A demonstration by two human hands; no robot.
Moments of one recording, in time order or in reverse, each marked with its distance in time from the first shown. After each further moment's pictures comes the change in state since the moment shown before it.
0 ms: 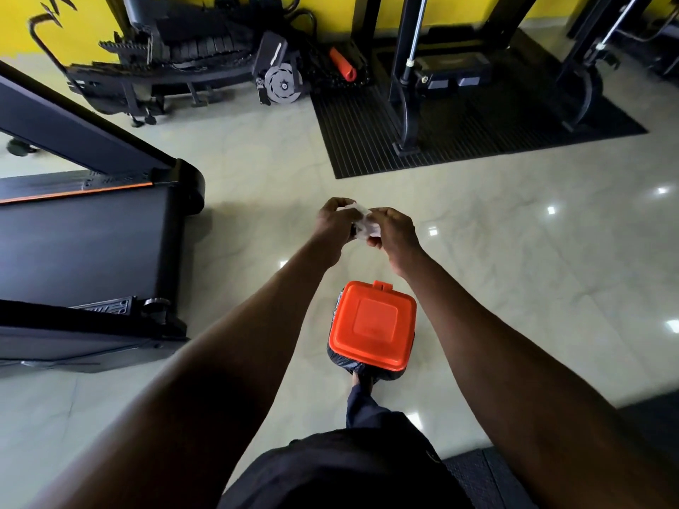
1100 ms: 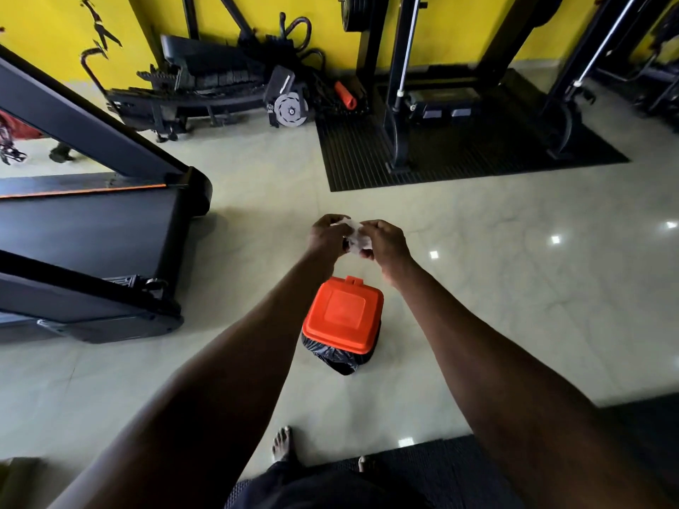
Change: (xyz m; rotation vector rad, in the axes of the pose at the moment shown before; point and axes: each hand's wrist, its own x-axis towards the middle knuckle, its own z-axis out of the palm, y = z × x) left_hand -0.182 -0.040 0.101 -0.023 0.081 0.090; right_hand -0.149 0.008 -0.131 -0.018 -0.078 -0.080
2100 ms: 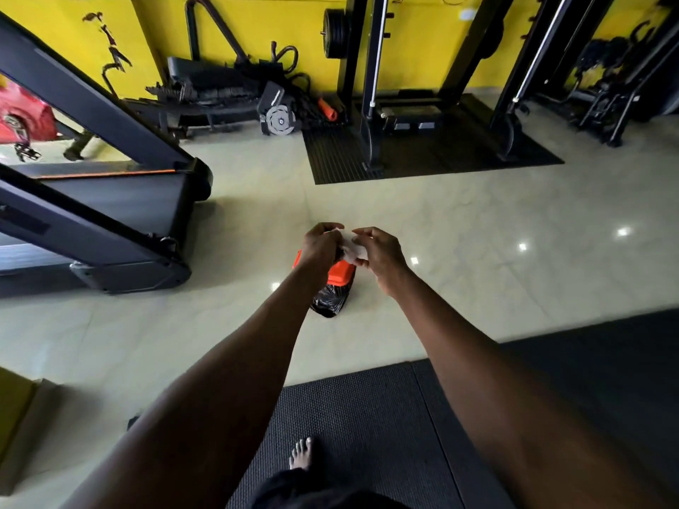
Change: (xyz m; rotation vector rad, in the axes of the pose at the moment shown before) left_hand -0.400 -0.110 -0.032 0.017 0.007 0.032; right_hand -0.398 0.090 -0.064 0.078 0.012 -0.057
